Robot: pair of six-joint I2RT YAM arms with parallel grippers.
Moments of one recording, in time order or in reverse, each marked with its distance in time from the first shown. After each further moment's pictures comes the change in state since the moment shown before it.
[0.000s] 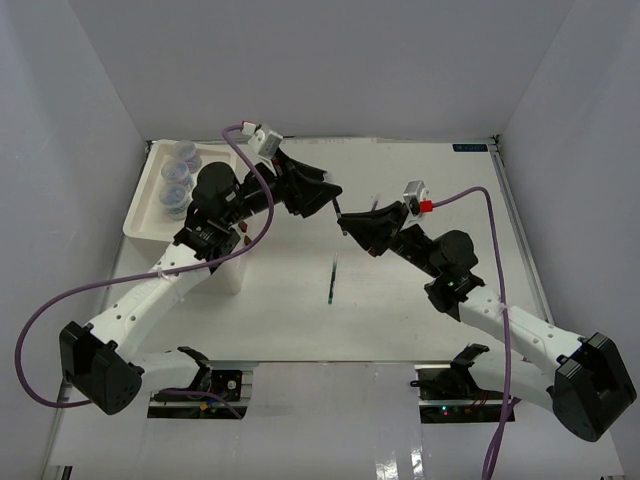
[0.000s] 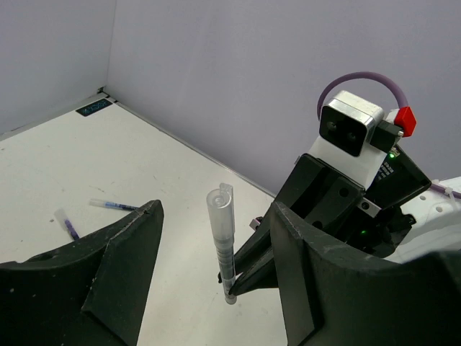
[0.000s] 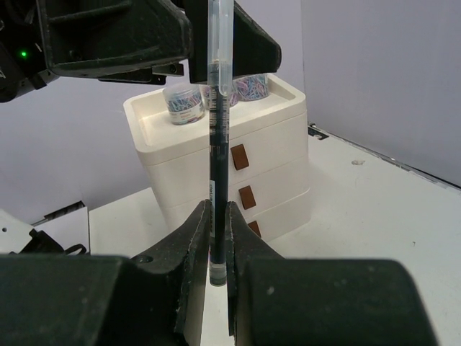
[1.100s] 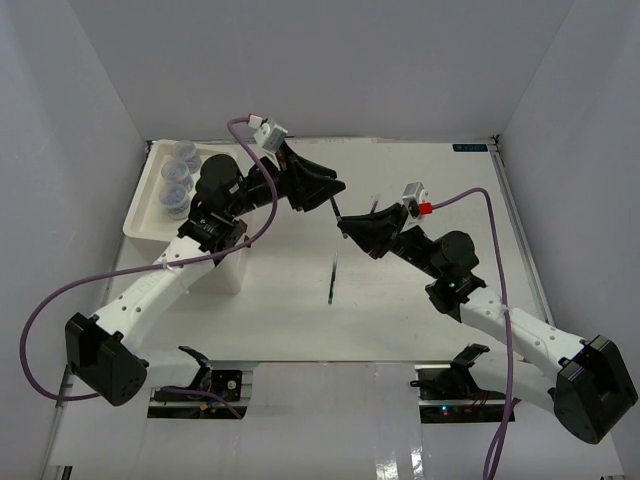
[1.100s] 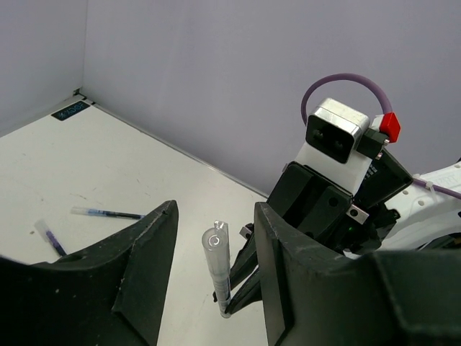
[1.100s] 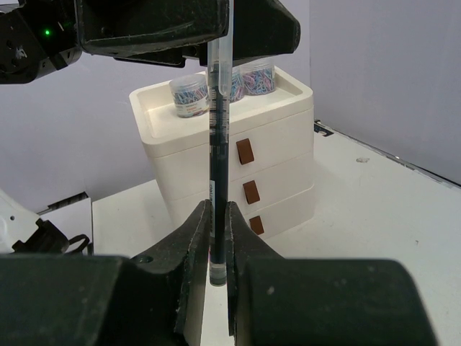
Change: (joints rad) left arm 0.006 0.057 0.051 0.024 0.077 -0.024; right arm 0.000 -0.017 -0.004 -0.021 -0.029 -0.014
